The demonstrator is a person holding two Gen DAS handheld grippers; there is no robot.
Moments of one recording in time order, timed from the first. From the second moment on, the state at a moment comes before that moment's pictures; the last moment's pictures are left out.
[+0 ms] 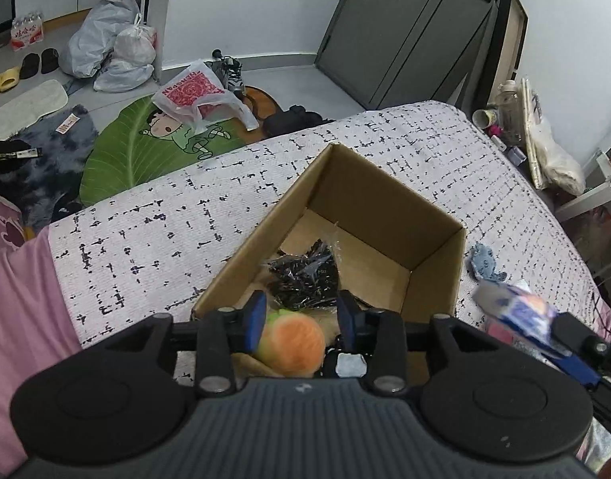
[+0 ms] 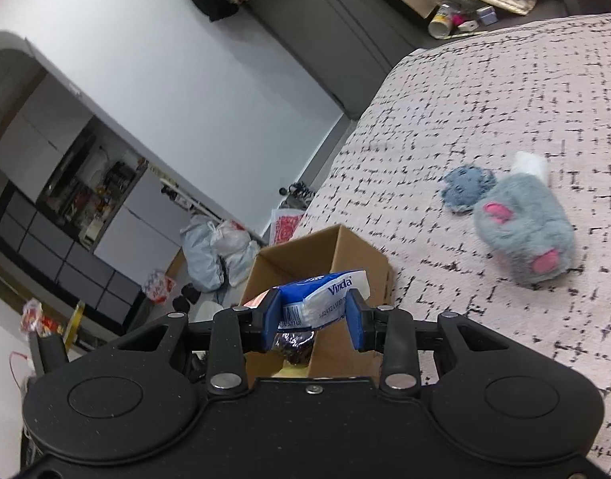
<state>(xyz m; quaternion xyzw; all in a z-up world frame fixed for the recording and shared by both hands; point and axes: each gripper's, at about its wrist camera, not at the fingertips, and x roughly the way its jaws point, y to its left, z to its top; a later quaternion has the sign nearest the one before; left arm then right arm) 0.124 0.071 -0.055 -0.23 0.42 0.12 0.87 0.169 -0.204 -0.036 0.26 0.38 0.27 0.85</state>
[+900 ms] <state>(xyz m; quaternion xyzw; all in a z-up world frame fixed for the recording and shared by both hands) 0.123 0.071 -0.050 -0.23 0.36 0.12 0.90 0.177 -0.200 -0.014 0.25 0.38 0.21 0.87</state>
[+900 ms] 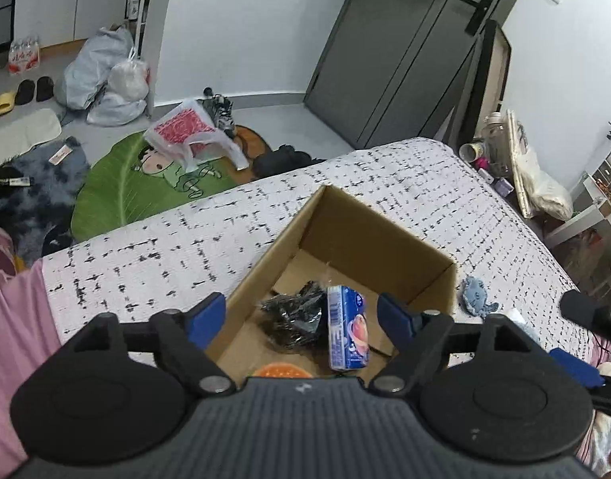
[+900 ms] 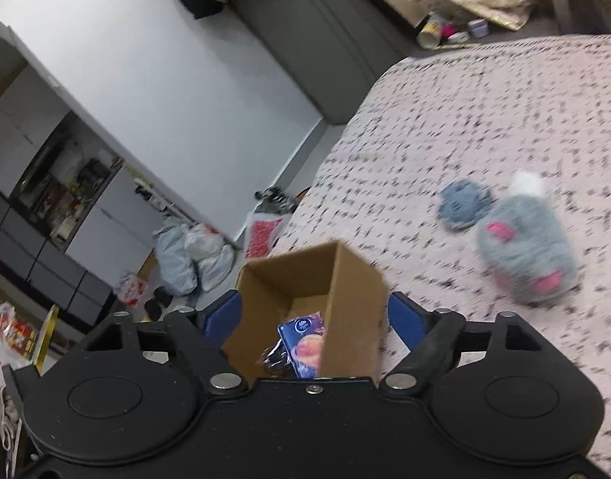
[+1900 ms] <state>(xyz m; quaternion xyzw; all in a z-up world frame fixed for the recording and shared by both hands) 0.161 -0.021 -0.009 -0.16 0.38 0.04 0.91 0.194 -0.314 -0.021 0.32 0.39 0.11 0.86</state>
